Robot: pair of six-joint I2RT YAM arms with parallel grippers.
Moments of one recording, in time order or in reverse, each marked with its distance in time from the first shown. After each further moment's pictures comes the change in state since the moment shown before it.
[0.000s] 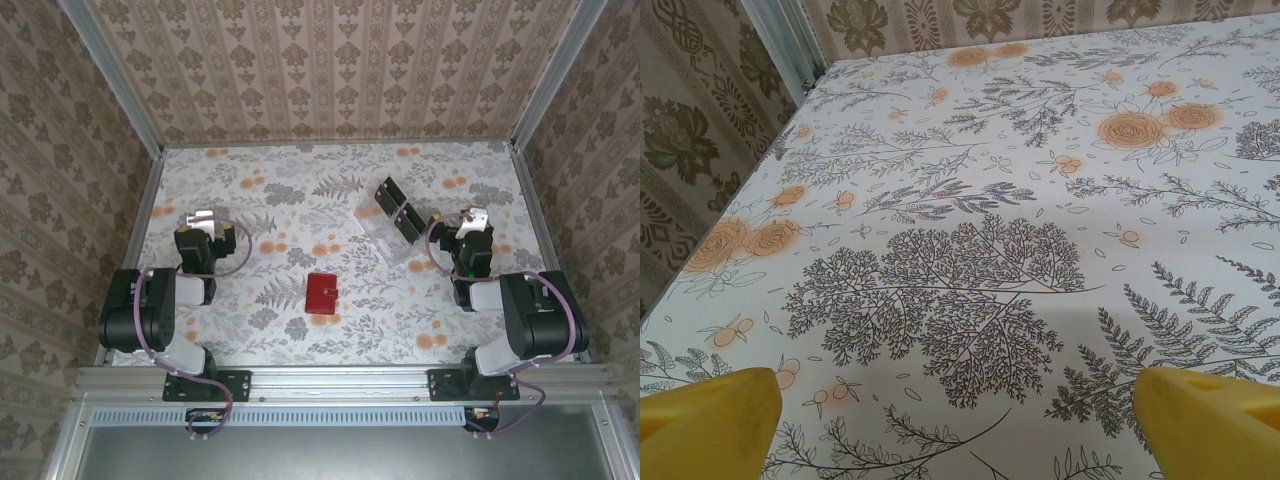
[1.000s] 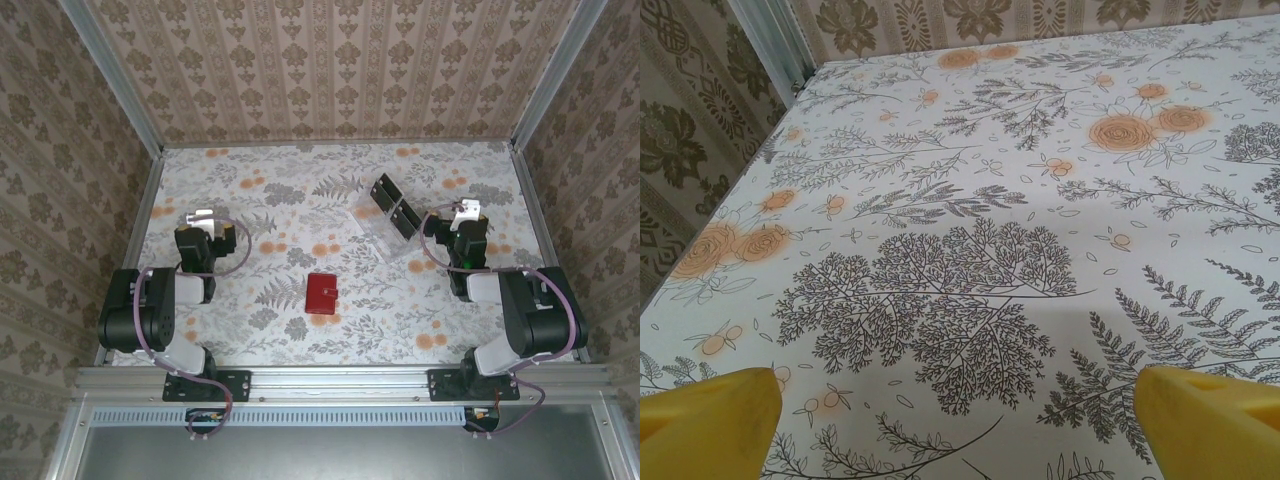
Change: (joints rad) left arm 0.007 0.000 0.013 -0.018 0.025 0.000; right arm 0.035 0.013 0.091 -0.119 0.032 -0.045
